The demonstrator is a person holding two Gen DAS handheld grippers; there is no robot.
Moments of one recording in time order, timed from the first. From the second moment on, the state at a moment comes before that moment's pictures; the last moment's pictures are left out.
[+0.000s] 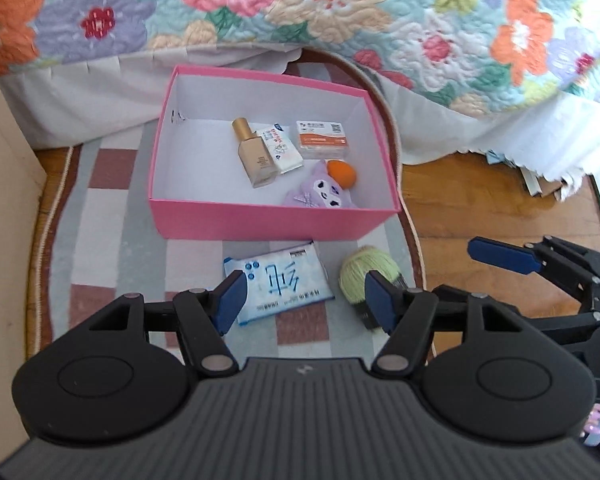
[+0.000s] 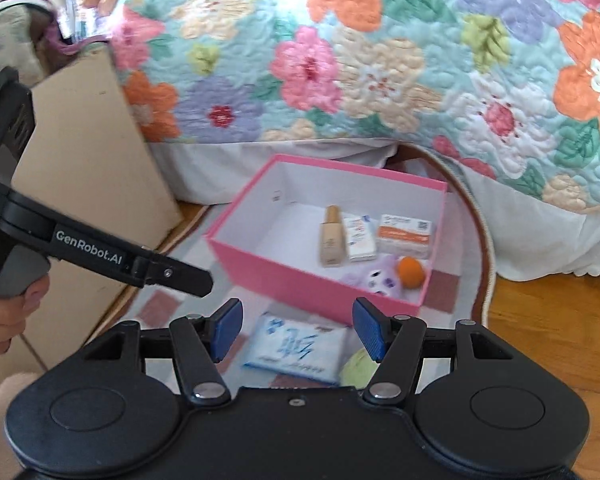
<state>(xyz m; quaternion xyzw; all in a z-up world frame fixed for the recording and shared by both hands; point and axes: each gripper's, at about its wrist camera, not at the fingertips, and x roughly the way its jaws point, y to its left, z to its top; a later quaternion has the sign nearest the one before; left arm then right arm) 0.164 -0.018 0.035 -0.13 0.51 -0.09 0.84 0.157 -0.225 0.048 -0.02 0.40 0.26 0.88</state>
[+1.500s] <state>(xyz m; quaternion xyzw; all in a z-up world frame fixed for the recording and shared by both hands) 0.141 -0.073 -0.060 -0.17 0.50 -0.11 0.84 0.095 -0.233 -0.037 -0.16 0.37 0.23 0.89</state>
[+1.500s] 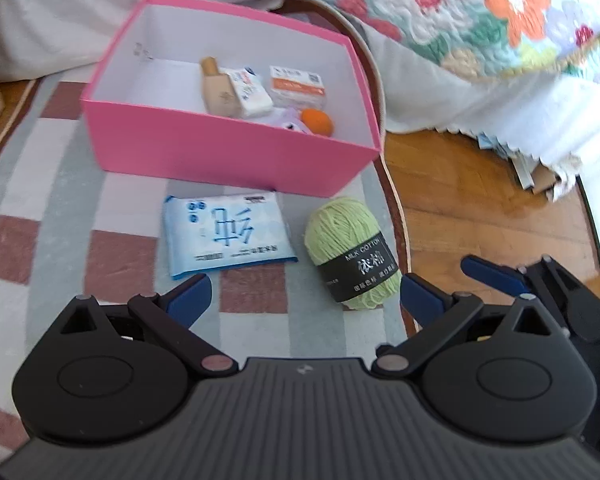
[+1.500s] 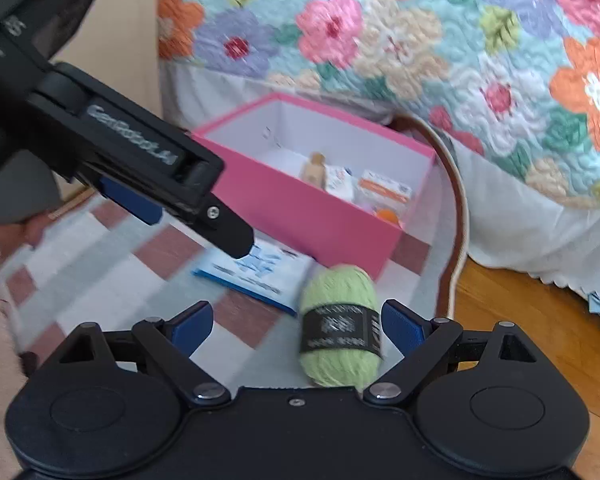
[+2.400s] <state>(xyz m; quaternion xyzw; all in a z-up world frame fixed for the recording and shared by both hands) 0.177 -0.099 -0.160 -0.31 0.45 -0.15 0.83 0.155 -0.257 -0.139 -0.18 0.43 0.23 0.85</state>
